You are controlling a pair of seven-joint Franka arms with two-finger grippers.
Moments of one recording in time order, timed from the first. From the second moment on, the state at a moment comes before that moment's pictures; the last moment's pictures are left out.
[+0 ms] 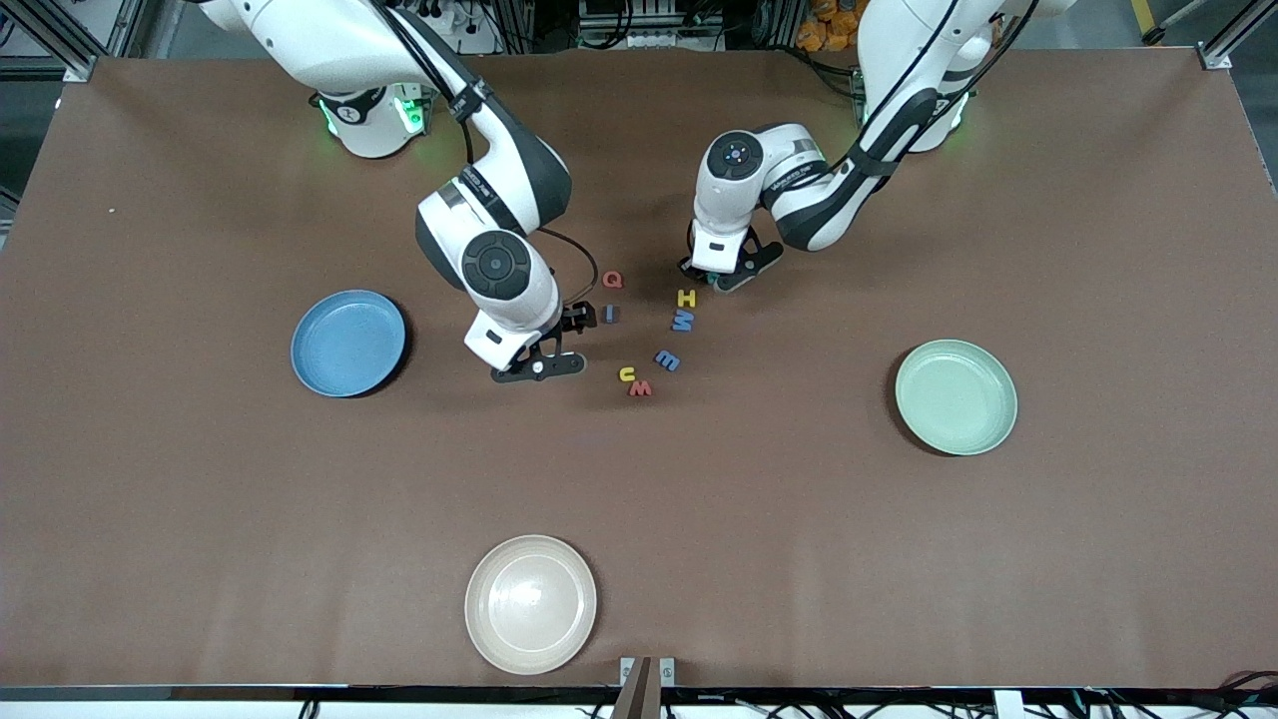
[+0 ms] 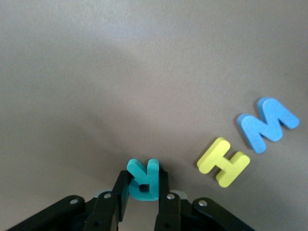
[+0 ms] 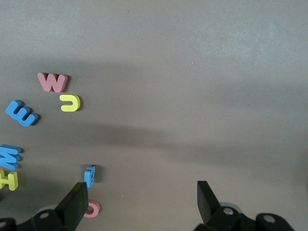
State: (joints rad) left arm -0.28 0.48 -0.56 -2.28 0.43 2.64 -1.77; right arm 0.43 0.50 0.22 -1.71 0.00 2.05 0.50
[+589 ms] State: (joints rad) left arm -0.02 0.28 -0.56 -2.22 0.45 2.50 -1.41; right arm 0.46 0.51 0.23 -1.71 -0.01 2.07 0.54
